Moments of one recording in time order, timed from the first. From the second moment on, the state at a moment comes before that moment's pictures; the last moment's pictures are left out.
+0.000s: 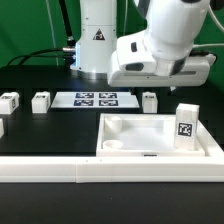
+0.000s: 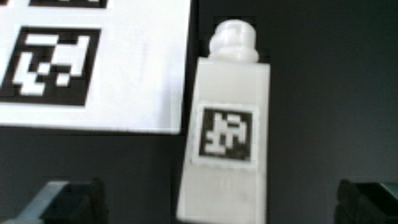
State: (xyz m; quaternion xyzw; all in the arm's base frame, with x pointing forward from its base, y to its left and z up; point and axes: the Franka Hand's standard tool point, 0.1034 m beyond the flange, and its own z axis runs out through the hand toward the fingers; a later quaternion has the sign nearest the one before) arm 0.382 0.099 0.037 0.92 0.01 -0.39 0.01
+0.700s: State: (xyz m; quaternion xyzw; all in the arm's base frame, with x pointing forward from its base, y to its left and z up) arm 0.367 0.101 0.019 0.90 0.01 -0.44 0.01
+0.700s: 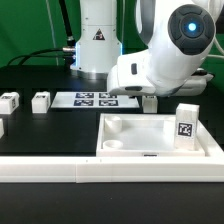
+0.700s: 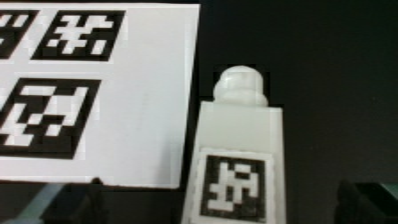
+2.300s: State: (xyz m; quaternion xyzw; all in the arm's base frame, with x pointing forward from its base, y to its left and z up) arm 0.385 0.084 0.055 0.89 0.00 -0.45 0.00
